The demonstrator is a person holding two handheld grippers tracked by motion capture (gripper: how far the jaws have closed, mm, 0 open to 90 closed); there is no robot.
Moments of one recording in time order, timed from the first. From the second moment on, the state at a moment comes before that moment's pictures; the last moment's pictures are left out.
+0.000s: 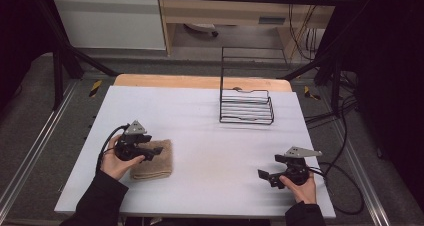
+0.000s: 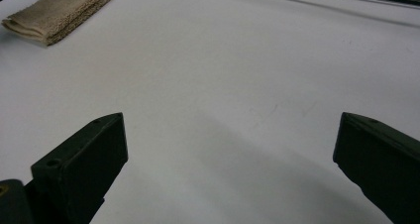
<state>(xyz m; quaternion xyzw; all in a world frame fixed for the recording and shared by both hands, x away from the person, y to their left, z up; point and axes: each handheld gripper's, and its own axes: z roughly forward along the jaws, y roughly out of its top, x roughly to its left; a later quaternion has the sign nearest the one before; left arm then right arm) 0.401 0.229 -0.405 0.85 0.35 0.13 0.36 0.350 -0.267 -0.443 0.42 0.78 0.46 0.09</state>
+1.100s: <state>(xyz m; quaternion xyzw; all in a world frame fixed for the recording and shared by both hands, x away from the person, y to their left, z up) 0.362 0.189 -0.439 0.89 0.31 0.09 0.32 0.349 -0.268 -0.443 0.42 0.78 0.46 0.09</state>
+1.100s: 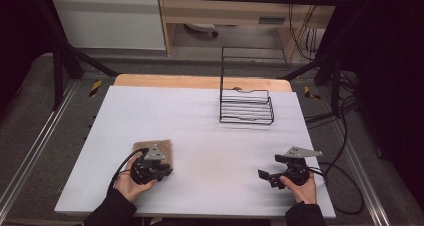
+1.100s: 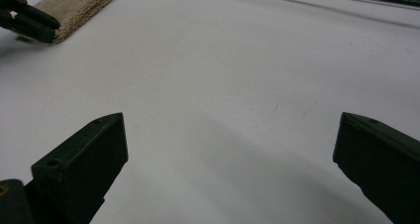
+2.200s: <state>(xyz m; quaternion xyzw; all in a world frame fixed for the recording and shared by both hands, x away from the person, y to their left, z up) 0.369 0.138 -0.391 0.84 0.33 0.07 0.42 0.351 -0.265 -0.443 0.42 0.78 0.46 0.09</state>
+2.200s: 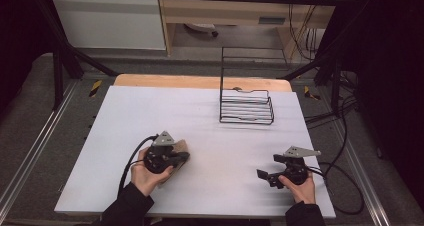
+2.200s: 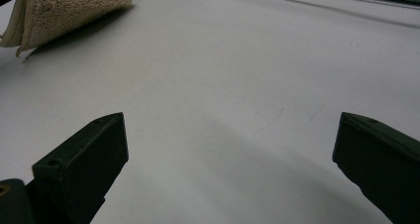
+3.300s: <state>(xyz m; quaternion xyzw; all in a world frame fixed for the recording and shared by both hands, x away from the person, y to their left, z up) 0.408 0.152 -0.402 0.87 0.33 0.11 0.35 0.351 -0.258 -0.447 0.42 0.78 0.45 0.10</state>
